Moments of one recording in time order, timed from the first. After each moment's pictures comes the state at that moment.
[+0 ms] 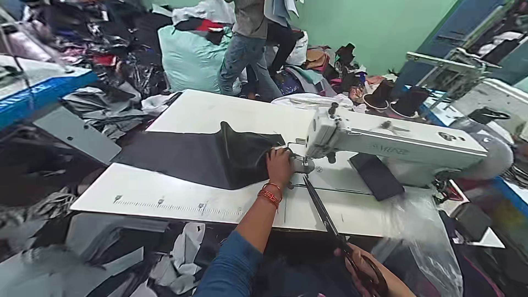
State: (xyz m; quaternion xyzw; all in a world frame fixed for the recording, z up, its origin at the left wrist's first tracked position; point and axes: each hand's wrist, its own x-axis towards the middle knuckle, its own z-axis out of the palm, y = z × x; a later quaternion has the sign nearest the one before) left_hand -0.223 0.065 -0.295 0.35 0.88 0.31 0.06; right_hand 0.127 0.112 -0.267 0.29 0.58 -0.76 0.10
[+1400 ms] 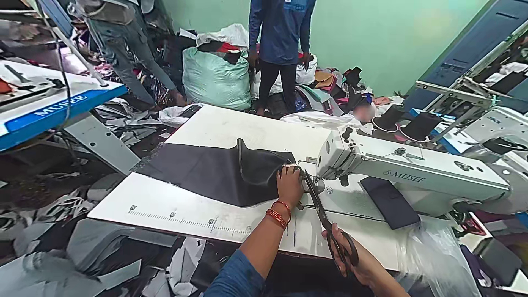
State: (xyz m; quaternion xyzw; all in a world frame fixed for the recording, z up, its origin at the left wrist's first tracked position) left_hand -0.227 0.063 -0.285 0.35 0.89 0.25 0.13; right_hand 0.015 0.116 -0.258 0.34 0.58 -0.73 0.06
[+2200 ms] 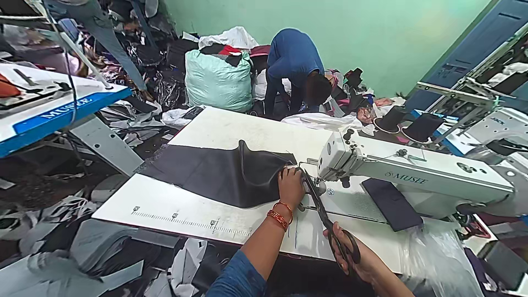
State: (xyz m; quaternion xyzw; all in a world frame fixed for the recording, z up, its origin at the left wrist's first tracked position) left_hand -0.226 0.063 -0.286 0.35 0.89 0.24 0.13; right_hand 0.012 0.125 -0.259 0.33 0.58 -0.74 0.08
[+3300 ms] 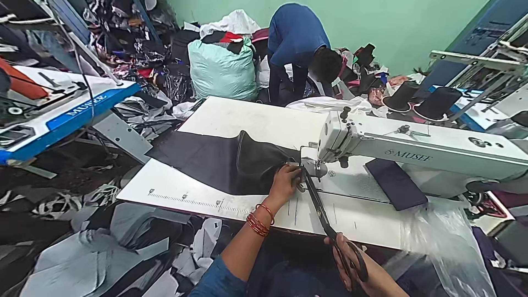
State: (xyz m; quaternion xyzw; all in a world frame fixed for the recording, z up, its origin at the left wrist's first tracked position) left_hand -0.209 0.004 -0.305 0.43 0.81 0.37 0.13; right_hand 0.069 0.092 -0.265 0.28 0.57 -0.76 0.11
